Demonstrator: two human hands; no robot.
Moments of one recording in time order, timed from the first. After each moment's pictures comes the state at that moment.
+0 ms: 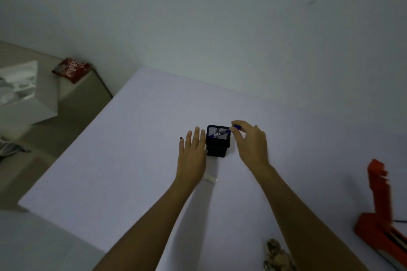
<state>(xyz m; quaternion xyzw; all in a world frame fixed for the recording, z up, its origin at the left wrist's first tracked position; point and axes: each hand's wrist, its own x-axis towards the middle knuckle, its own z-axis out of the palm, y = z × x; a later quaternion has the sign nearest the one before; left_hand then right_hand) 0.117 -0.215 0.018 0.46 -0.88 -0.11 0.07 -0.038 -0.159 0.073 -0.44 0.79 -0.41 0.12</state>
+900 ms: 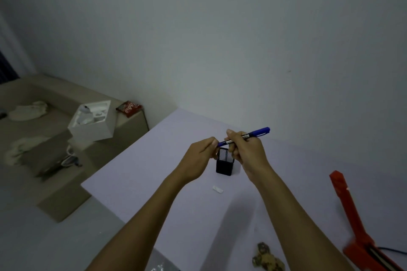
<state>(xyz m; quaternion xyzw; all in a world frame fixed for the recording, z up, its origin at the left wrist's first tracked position) 0.175 -0.075 0.226 0.35 -0.81 -0.35 0.31 0.030 -0.035 0.237 -0.33 0.57 -0.62 0.43</state>
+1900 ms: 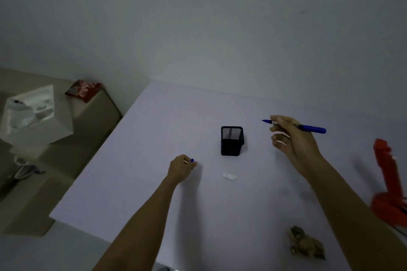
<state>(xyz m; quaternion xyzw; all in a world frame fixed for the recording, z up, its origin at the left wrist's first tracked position) 0.216 -0.264 -0.002 0.58 -0.65 -0.49 0.06 -0.027 -0.092 0.156 -0.15 0.61 -0.67 0.40</state>
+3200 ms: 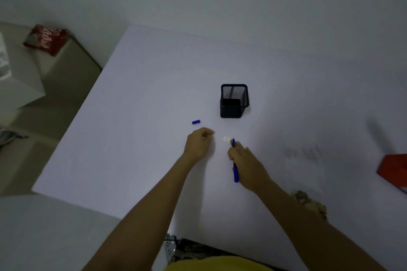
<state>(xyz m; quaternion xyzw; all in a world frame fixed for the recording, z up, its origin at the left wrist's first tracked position) 0.175 -0.226 -0.044 0.49 -0.72 -0.50 0.05 0.059 -0.077 -0.061 -0.59 0.76 -0.14 0.21</state>
